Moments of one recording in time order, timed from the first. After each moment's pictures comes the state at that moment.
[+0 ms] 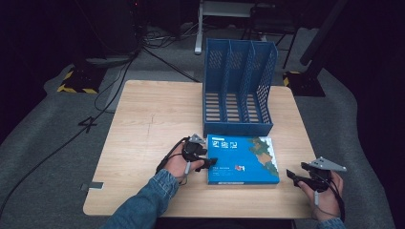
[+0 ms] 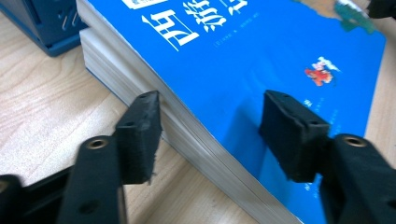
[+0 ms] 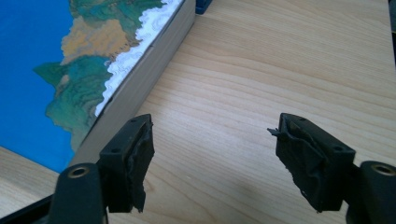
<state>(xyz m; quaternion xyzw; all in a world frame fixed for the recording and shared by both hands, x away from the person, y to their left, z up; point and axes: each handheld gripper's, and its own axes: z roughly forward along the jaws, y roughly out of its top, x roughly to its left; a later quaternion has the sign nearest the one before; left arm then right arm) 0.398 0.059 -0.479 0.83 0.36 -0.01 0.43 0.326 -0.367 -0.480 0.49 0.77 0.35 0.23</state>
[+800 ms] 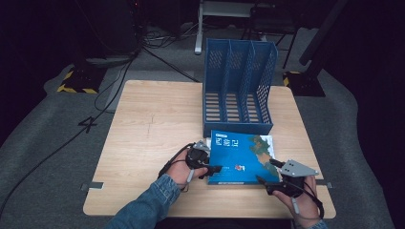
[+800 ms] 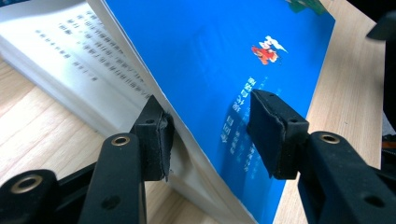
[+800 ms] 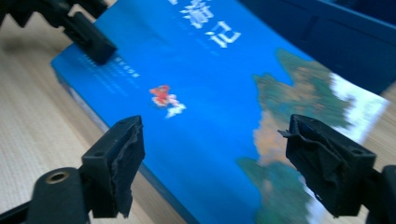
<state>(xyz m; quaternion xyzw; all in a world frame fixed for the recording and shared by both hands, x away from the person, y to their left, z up) 0.378 0.042 -0.478 0.85 0.33 -0.03 0.42 0.309 -0.272 -0.458 0.30 0.82 0.43 0.22</state>
